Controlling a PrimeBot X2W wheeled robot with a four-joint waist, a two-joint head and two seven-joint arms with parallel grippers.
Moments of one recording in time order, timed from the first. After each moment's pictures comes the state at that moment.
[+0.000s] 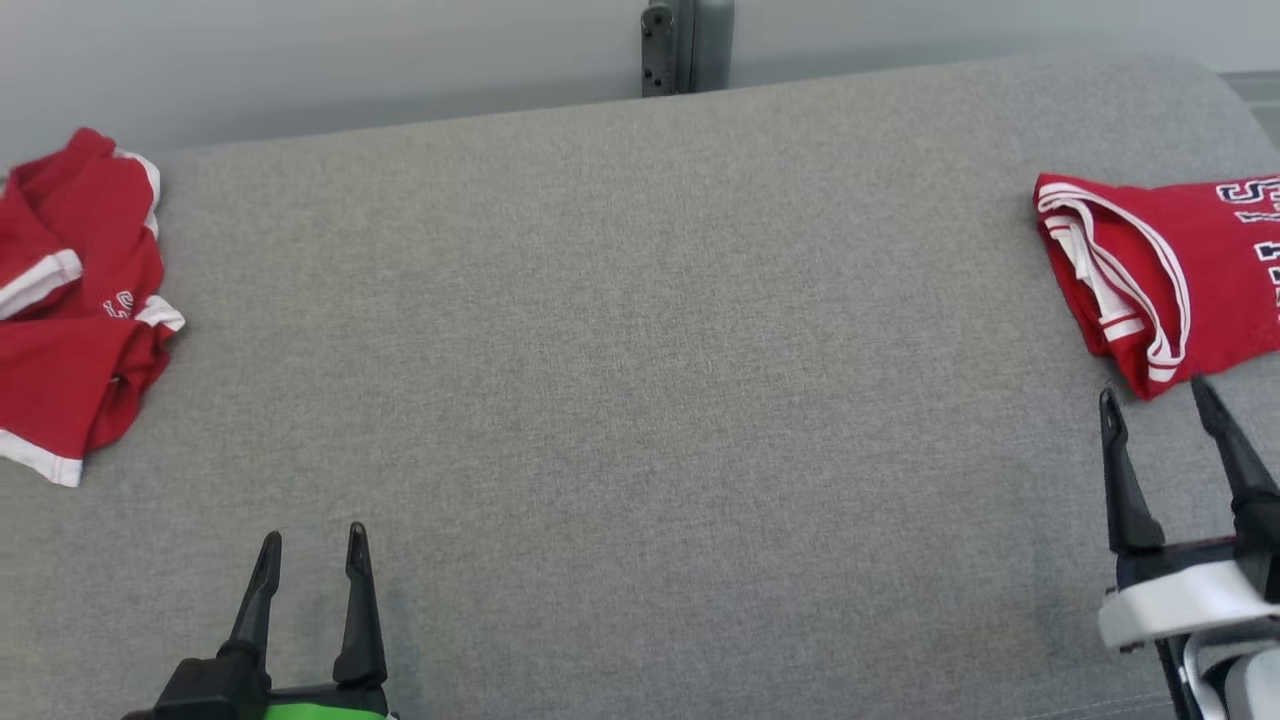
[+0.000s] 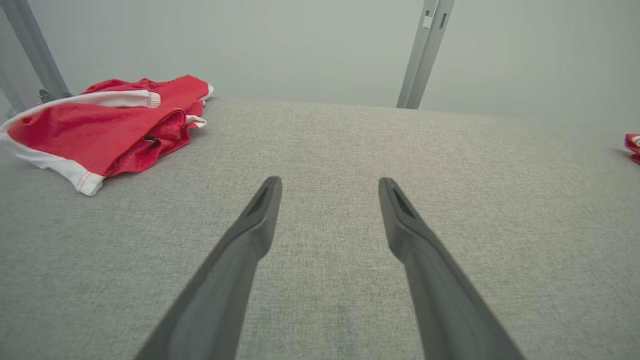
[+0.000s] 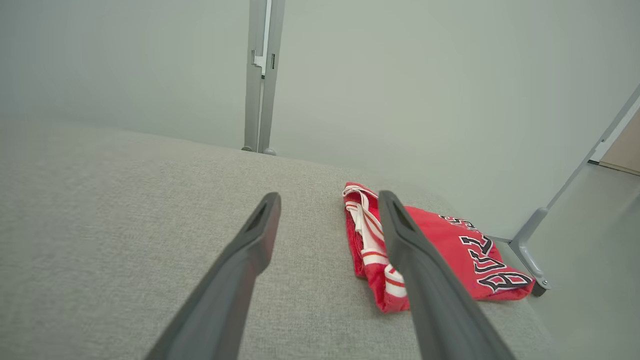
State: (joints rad) left arm 0.13 0.05 -0.03 0.05 -0.21 -0.04 -0.26; right arm -0.01 -0.22 -0.12 0.02 0.02 0.13 -0.26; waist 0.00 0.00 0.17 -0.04
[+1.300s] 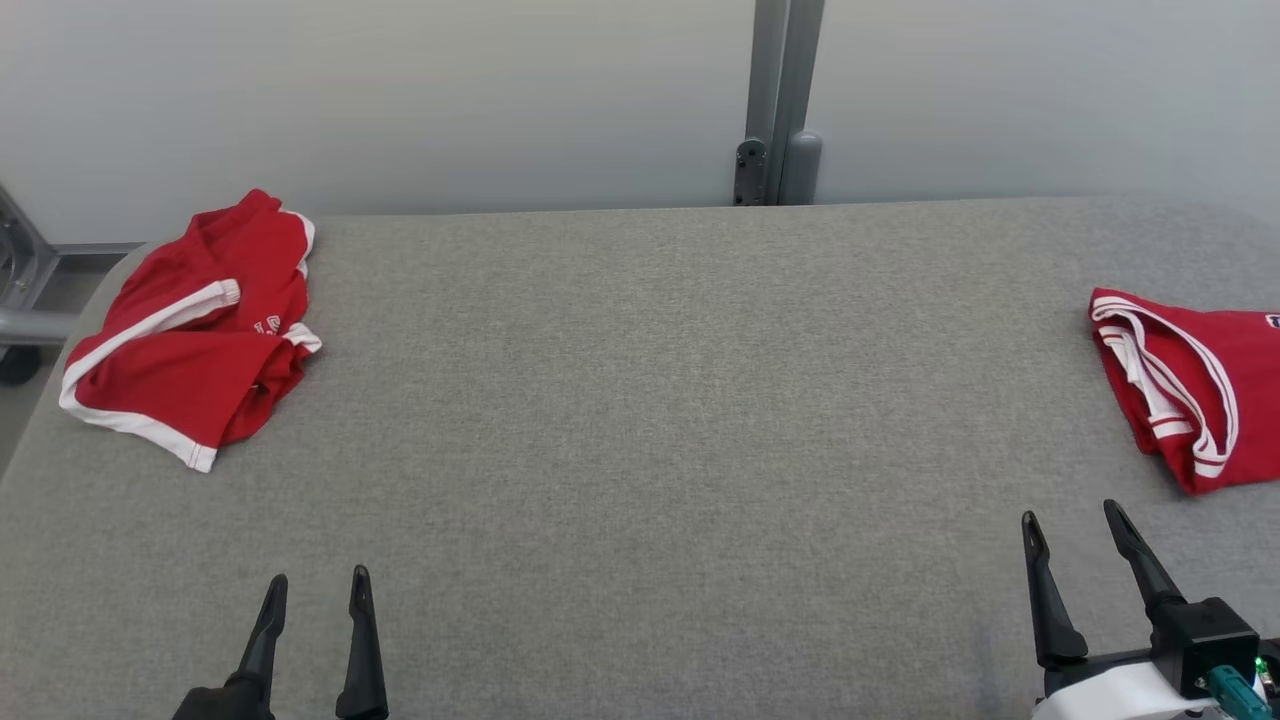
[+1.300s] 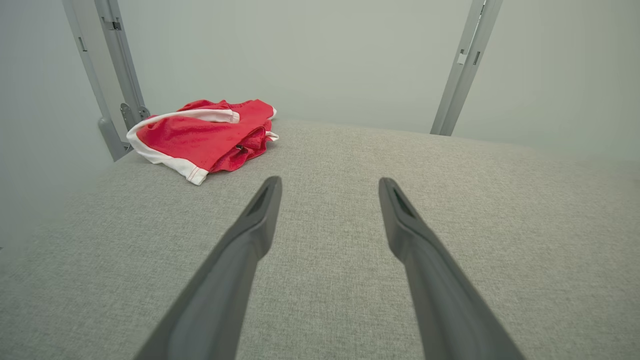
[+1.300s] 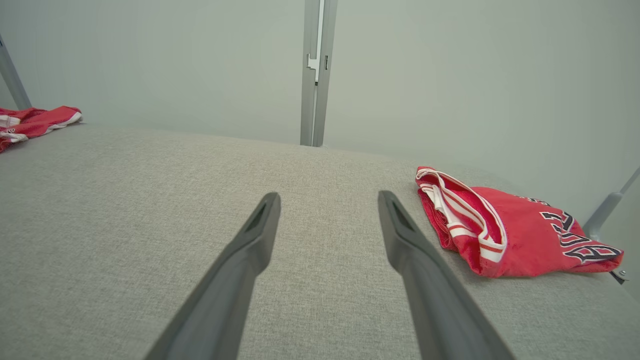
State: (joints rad) left arm 0.17 0.05 -0.01 0.11 -0.20 -0.06 -0.26; right arm 0.15 -0.08 -0.08 0.05 0.00 0.13 -0.26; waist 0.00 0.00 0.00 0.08
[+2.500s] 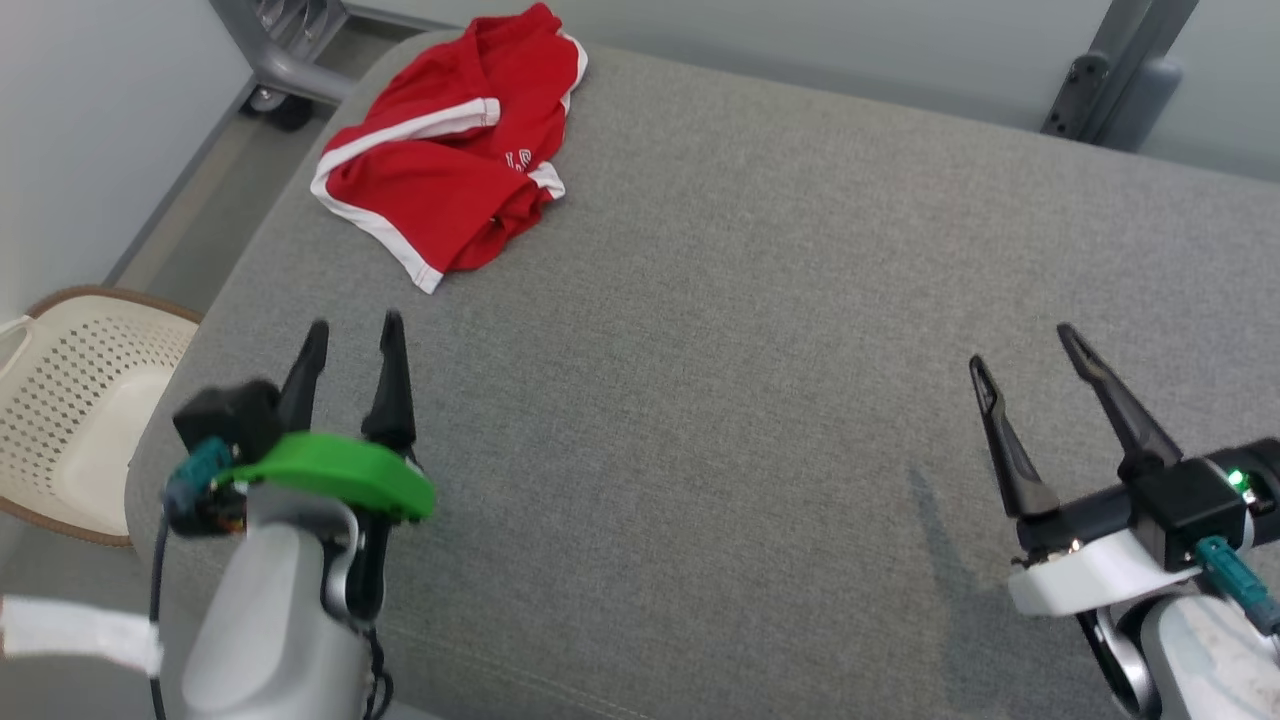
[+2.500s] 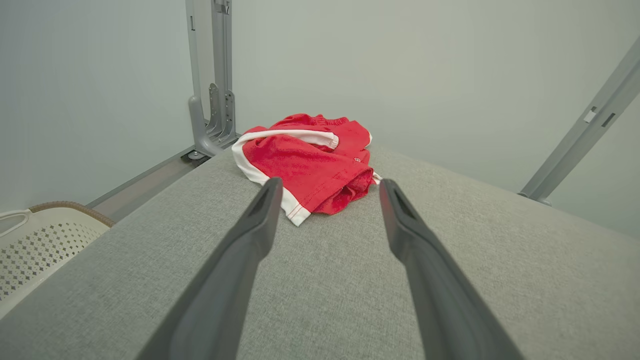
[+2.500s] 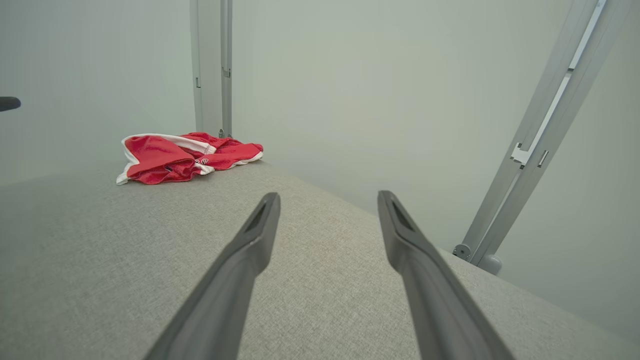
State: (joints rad) left arm -0.38 0.05 -0.09 0.50 -0.38 -0.11 -0.22; right arm -0.06 -0.23 0.09 -0.04 0.01 0.13 -0.26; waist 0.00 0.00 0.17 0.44
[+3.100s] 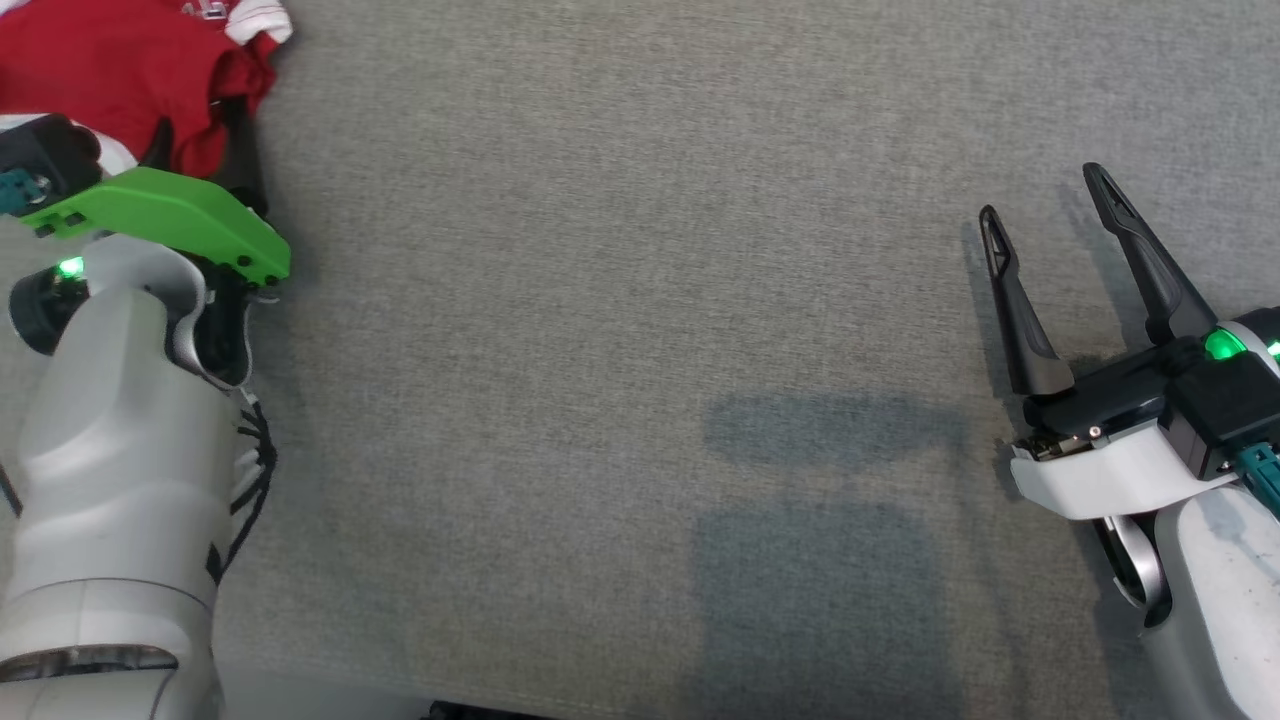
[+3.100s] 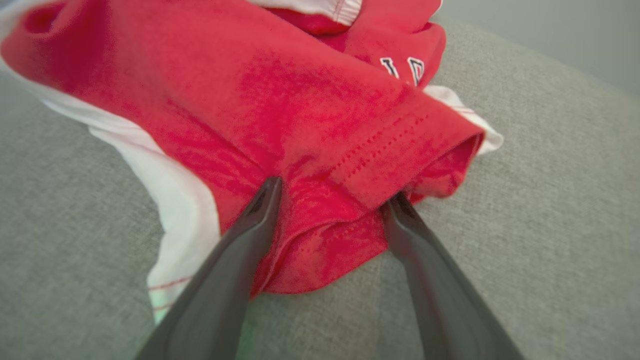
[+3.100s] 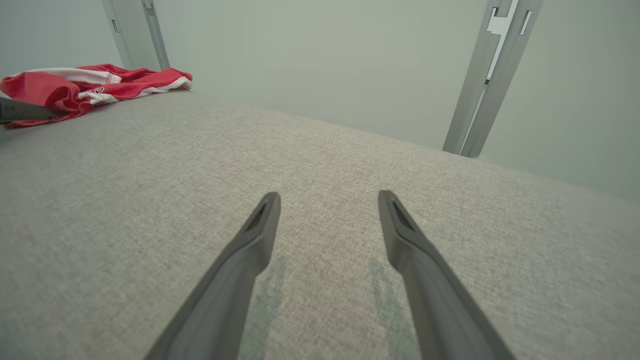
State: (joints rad) left arm -0.97 0.16 -0.06 1.06 -0.56 -0.13 -0.13; right arm -0.27 -0.27 0.11 -0.11 0.01 0.13 -0.26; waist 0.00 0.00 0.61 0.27
